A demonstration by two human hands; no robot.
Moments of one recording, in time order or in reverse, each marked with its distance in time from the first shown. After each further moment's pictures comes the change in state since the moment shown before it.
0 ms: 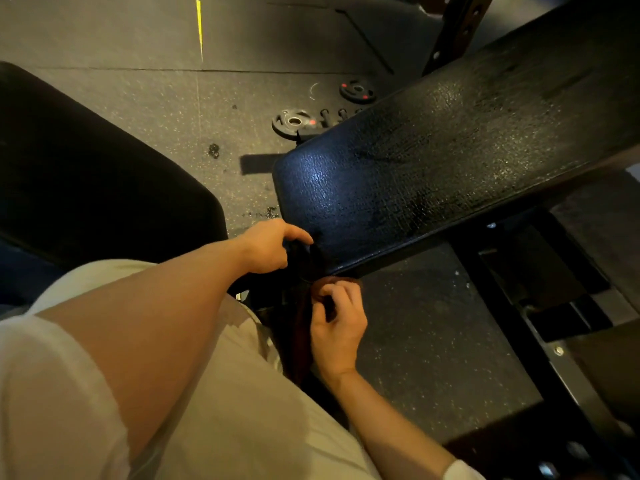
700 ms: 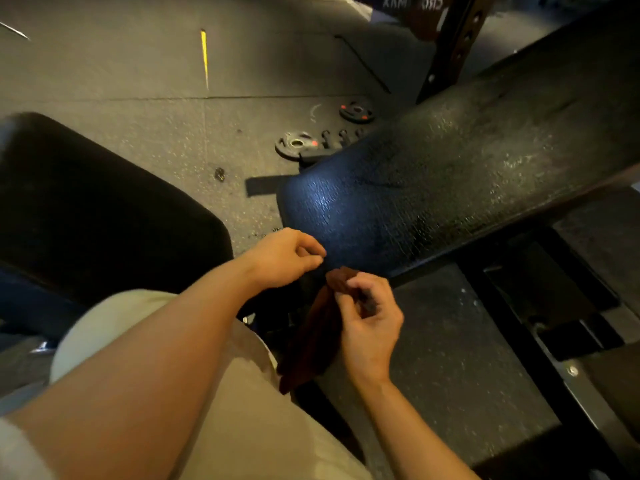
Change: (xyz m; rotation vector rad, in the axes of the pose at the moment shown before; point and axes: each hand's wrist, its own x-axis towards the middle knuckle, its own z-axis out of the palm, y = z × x) left_hand -0.012 0.032 -0.019 -0.177 0.105 0.049; right_hand 0.047 -0.046 -0.032 0.473 0.120 0.096
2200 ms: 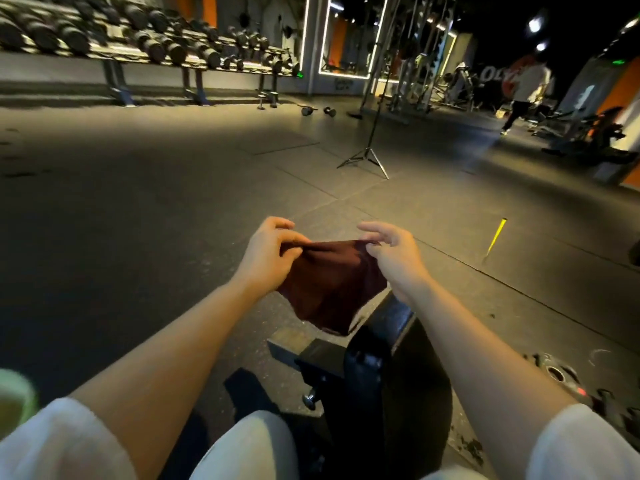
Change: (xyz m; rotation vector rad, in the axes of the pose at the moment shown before) left_hand -0.289 -0.129 -0.261 0.142 1.309 -0.454; right_hand 0.003 -0.235 0.388 0.007 -1.305 -0.008
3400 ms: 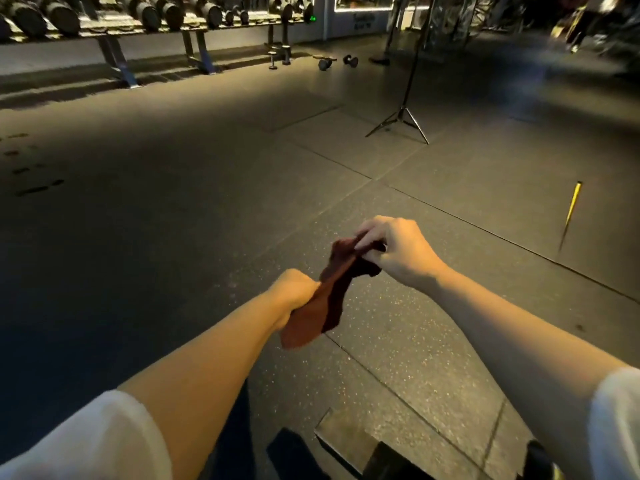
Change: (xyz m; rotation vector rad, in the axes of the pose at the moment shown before) left_hand 0.210 -0.119 0.032 -0.234 -0.433 -0.881; right_hand 0.252 -0.004 0.093 -0.587 -0.298 -0.402
